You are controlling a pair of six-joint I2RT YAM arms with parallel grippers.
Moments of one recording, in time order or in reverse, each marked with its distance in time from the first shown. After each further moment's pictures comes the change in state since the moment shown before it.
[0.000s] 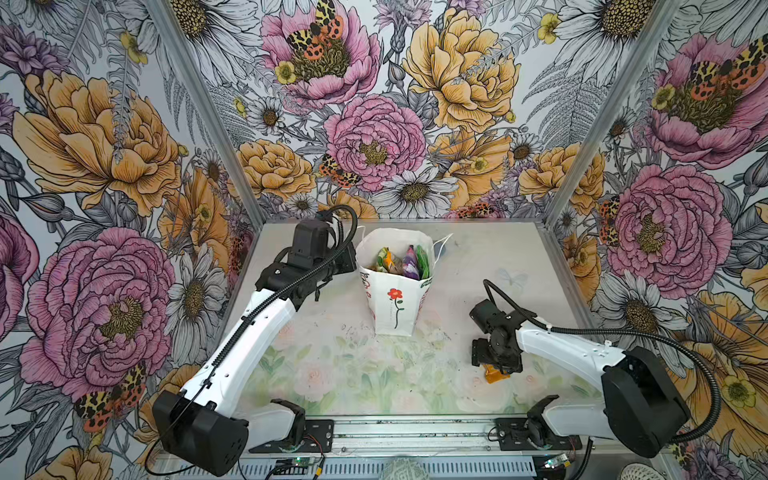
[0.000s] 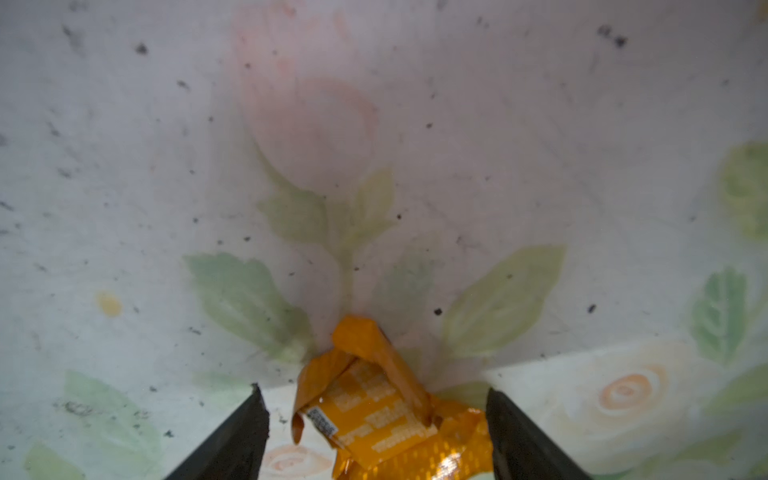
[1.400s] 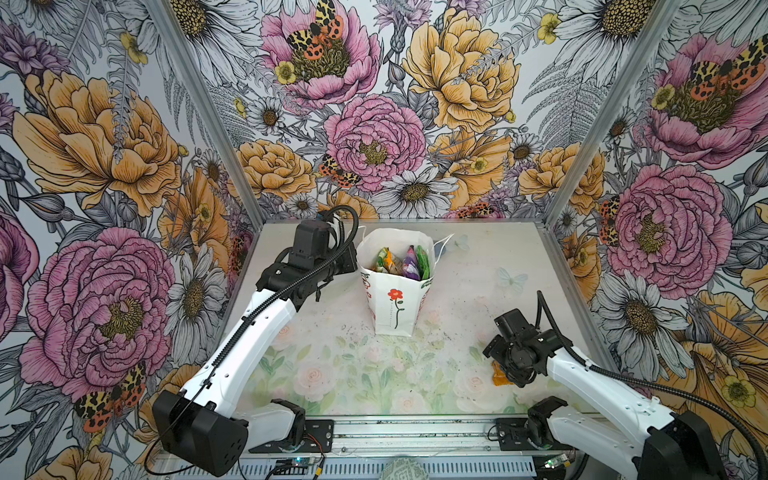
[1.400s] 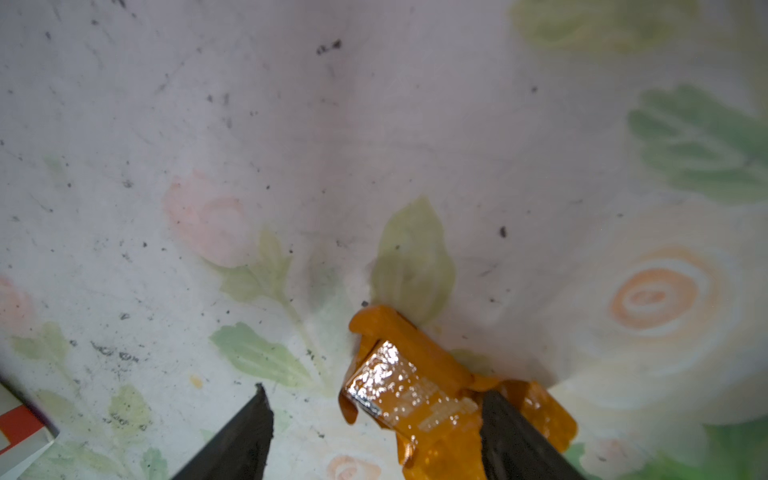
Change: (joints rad) left arm -0.008 0.000 0.000 0.002 -0.006 0.000; right arm -0.099 -0.306 -0.152 0.074 -0.032 0.491
